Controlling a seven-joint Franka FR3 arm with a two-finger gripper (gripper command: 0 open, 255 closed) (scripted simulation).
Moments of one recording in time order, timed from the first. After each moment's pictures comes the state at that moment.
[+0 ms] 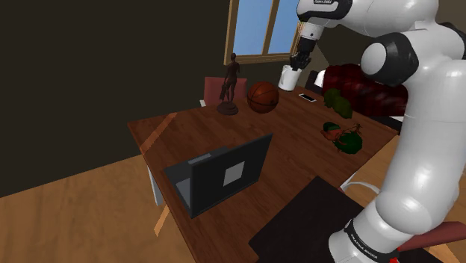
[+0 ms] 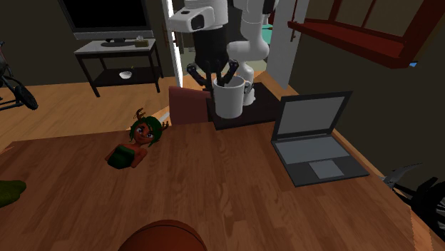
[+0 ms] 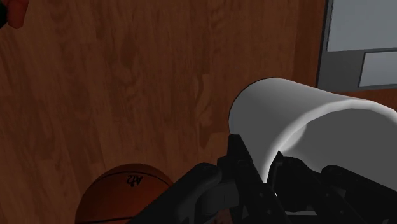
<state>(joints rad) -0.18 0.37 -0.46 -1.28 0.23 1.60 -0.44</state>
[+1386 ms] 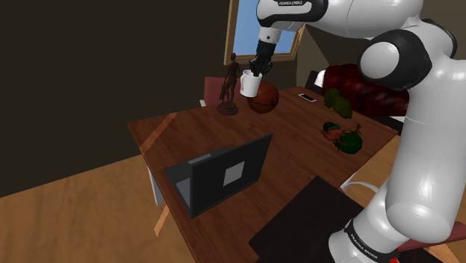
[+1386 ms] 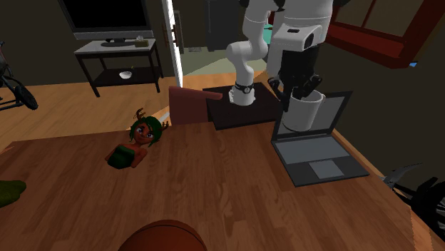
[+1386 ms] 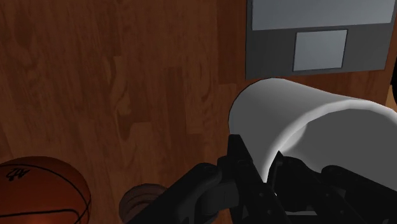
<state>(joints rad) 0.08 0.34 -0.36 -1.38 0.19 1.70 -0.11</state>
